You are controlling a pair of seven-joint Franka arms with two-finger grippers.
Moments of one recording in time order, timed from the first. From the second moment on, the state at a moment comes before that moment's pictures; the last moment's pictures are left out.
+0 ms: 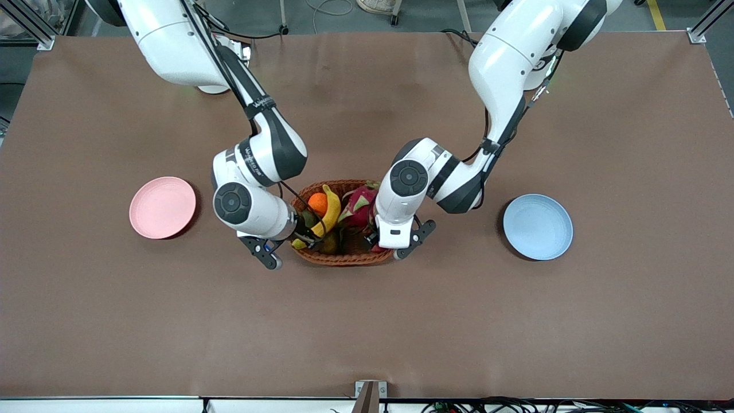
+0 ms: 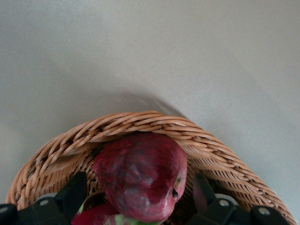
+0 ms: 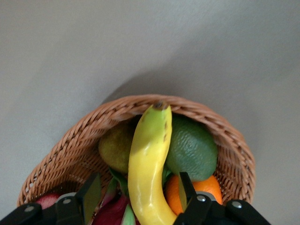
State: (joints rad) left arm -0.59 0.83 -0.14 -1.34 0.02 2.28 -1.45; right arm 0.50 0.64 -0.01 -1.50 0.28 2.11 1.09
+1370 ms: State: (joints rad) left arm -0.58 0.75 -0.14 -1.29 0.02 2.11 -1.46; right arm 0.54 0.71 -0.01 -1.50 0.28 2.12 1.09
